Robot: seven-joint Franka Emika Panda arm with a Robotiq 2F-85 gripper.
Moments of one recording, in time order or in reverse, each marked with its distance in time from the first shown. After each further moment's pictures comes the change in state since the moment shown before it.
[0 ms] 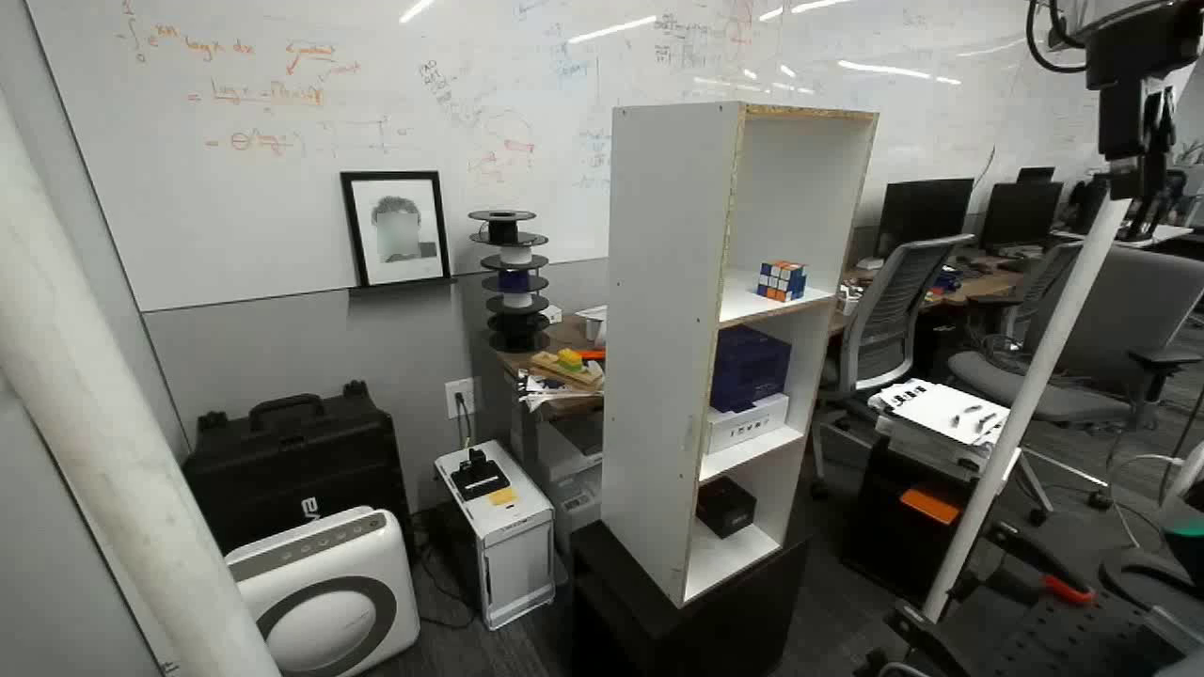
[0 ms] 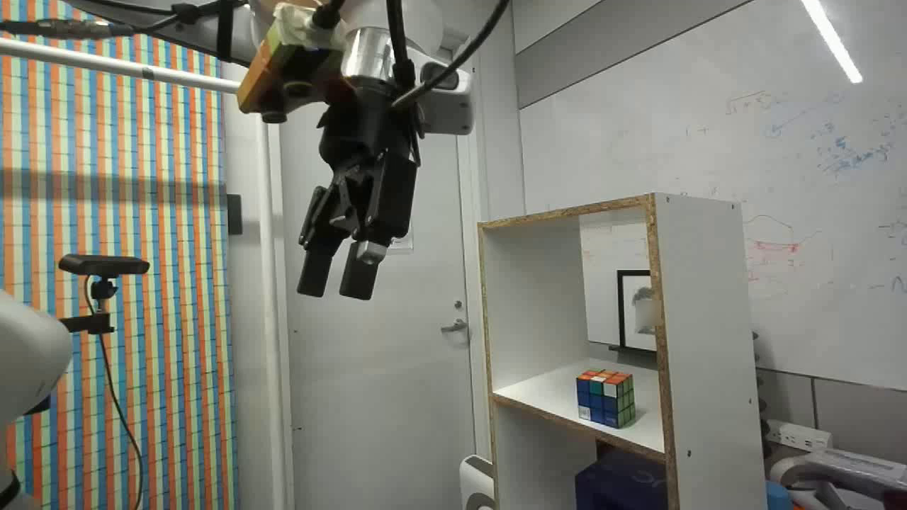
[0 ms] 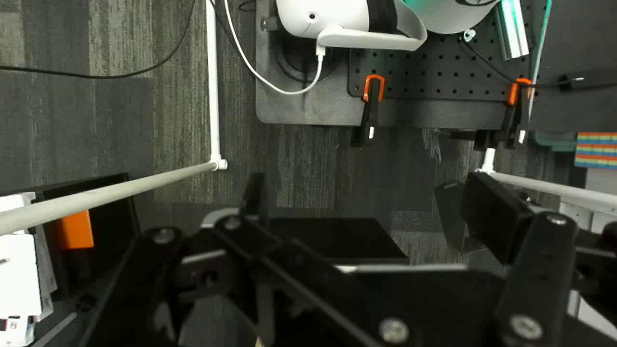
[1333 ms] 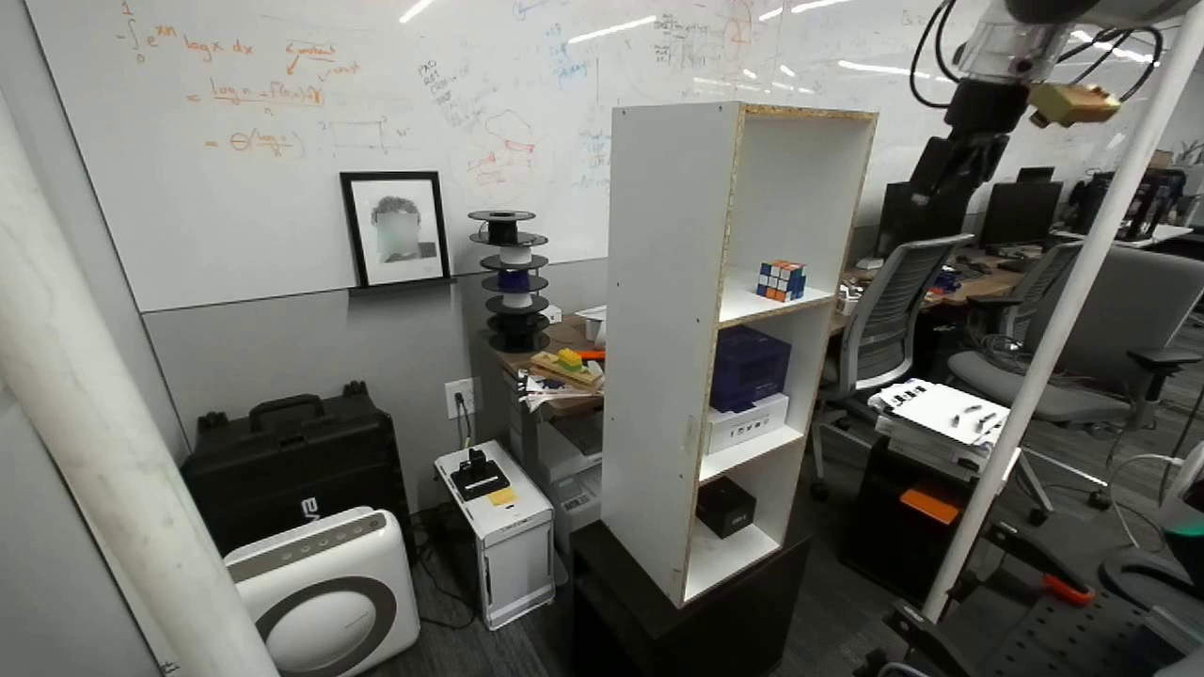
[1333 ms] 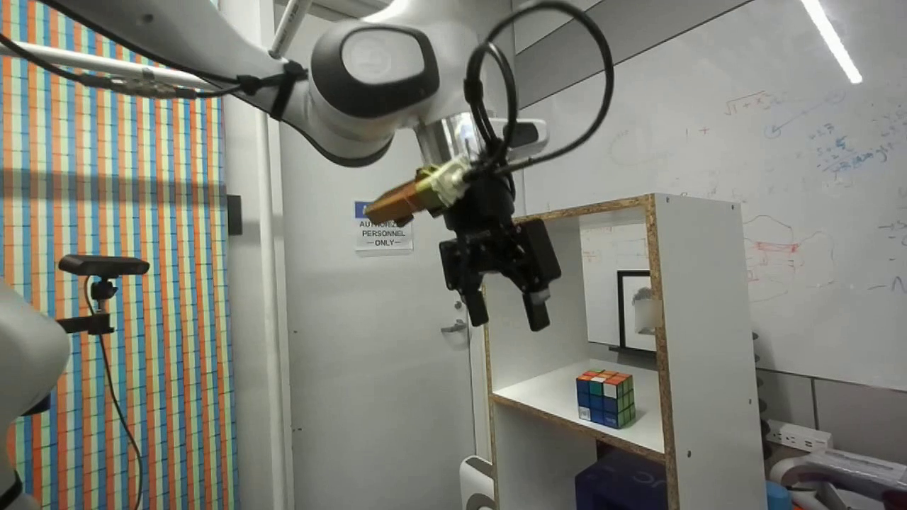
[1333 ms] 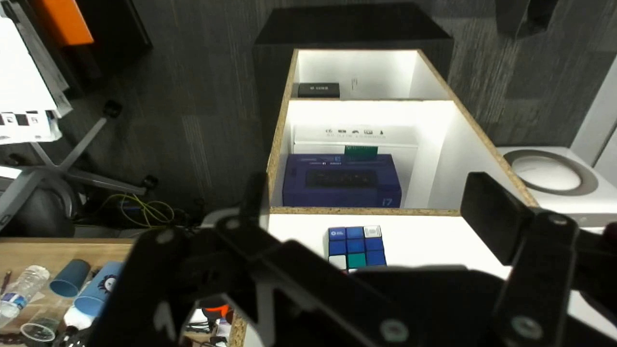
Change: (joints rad) arm 0.028 0.186 -0.014 -0.086 0.131 0.763 0.092
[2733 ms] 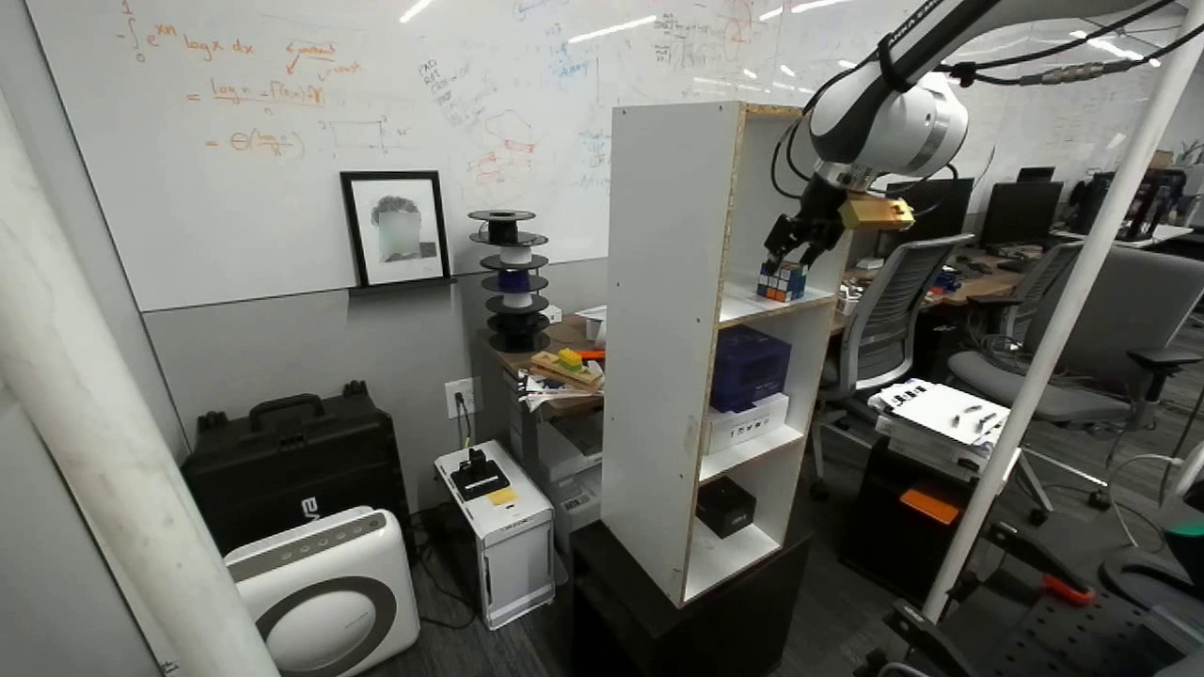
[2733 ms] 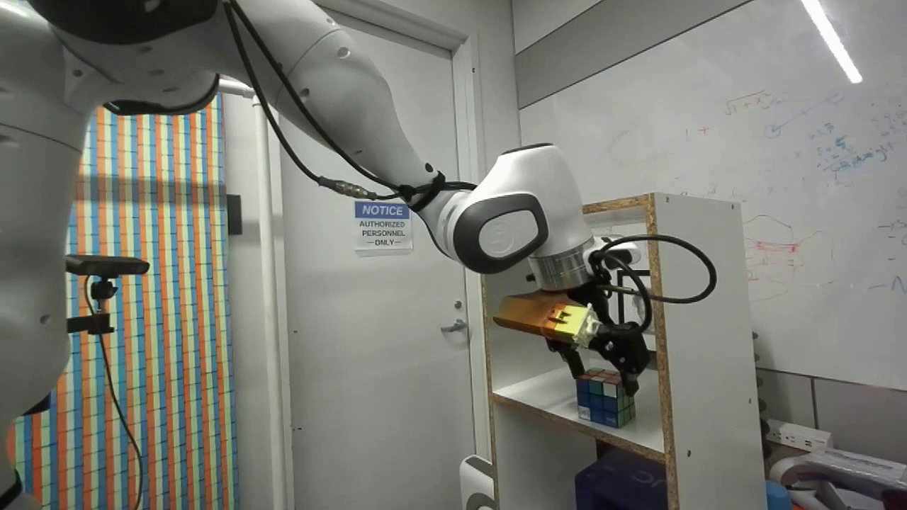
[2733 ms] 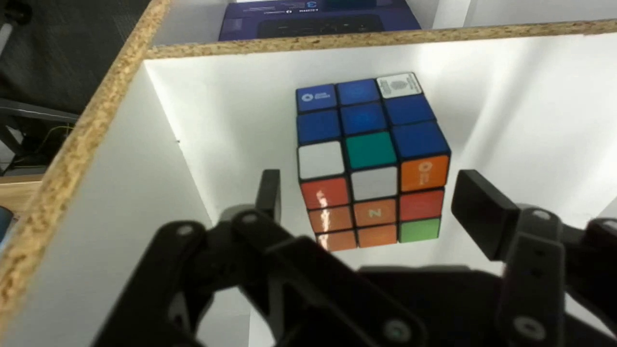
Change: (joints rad) arm -0.005 0.608 0.105 0.277 0.380 0.489 -0.136
